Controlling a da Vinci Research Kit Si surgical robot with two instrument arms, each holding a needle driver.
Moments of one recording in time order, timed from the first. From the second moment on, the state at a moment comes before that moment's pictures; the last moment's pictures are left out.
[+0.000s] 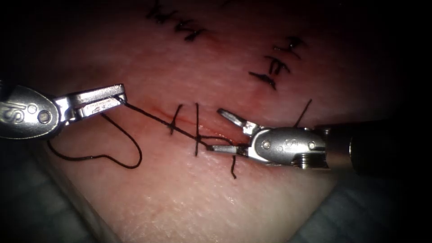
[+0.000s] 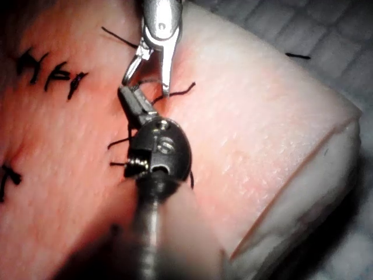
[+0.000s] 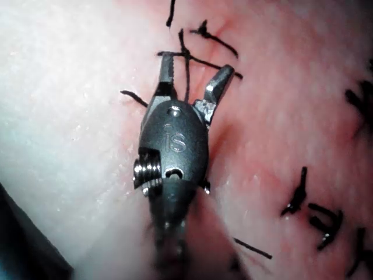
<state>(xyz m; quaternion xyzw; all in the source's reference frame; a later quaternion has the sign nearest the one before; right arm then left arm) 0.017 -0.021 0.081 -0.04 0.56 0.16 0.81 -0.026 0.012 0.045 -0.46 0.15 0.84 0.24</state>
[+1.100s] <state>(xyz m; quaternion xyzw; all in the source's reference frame) 0.001 -0.017 0.082 -0.08 0.49 0.23 0.83 -0.044 -0.001 0.044 -0.53 0.05 0.81 0.25</state>
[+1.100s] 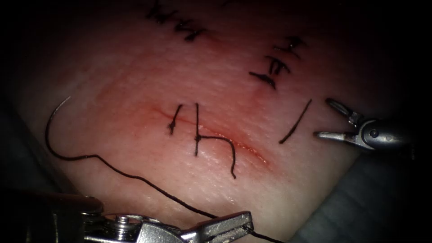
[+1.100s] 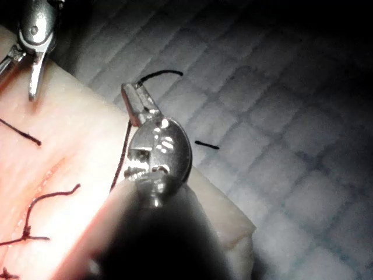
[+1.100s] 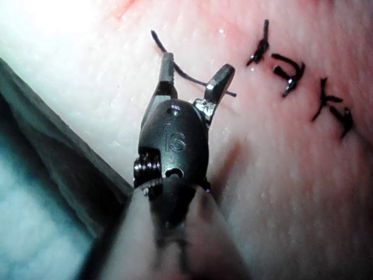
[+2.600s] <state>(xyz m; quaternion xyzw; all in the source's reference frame) 0.002 -0.018 0.082 -0.08 0.50 0.23 0.83 -0.038 -0.008 0.064 -0.46 -0.09 0.81 0.36</state>
